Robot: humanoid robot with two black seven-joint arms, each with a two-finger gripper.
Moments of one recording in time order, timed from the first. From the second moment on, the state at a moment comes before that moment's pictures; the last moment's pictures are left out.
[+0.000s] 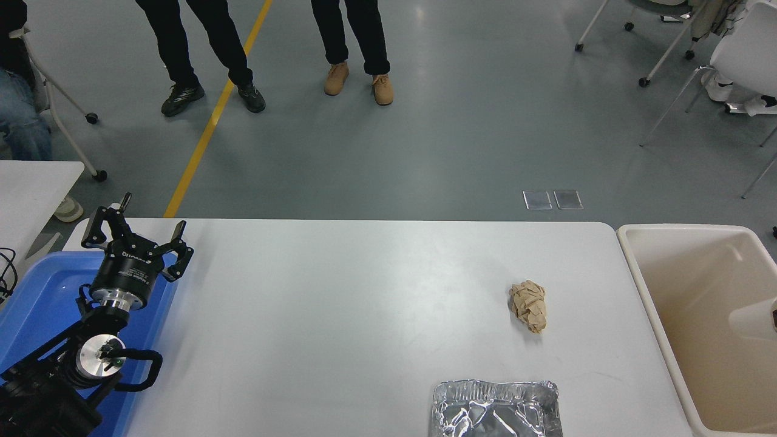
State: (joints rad) left arm -0.42 0.43 -0.90 -0.65 0.00 -0.49 -0.57; right arm 0.68 -0.59 -0.31 0.11 -0.26 0.23 0.16
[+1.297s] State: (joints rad) left arm -0.42 0.43 -0.90 -0.65 0.00 -0.49 -0.57; right arm 0.69 -0.52 -0.31 0.08 -0.30 0.16 0.16
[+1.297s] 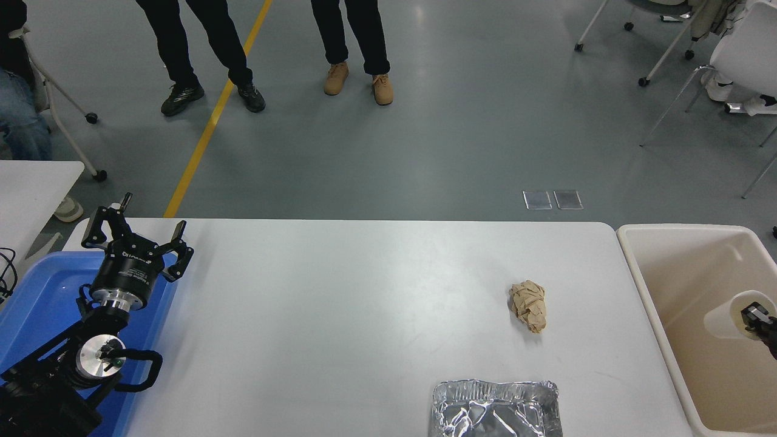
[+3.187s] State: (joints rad) left arm -0.42 0.43 -0.90 -0.65 0.00 -0.49 -0.57; right arm 0.81 -0.71 0.45 0.38 -0.11 0.06 0.16
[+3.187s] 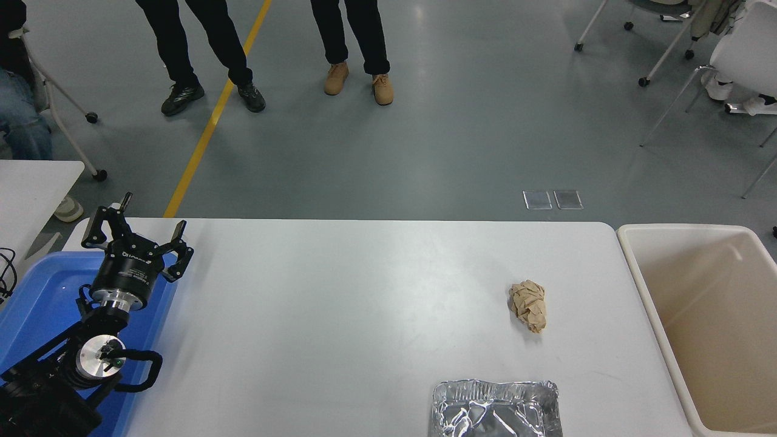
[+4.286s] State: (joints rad) left arm -0.42 0.43 -0.90 -0.65 0.00 -0.49 -0.57; right arm 0.66 -0.76 0.80 0.89 0.28 0.02 0.16
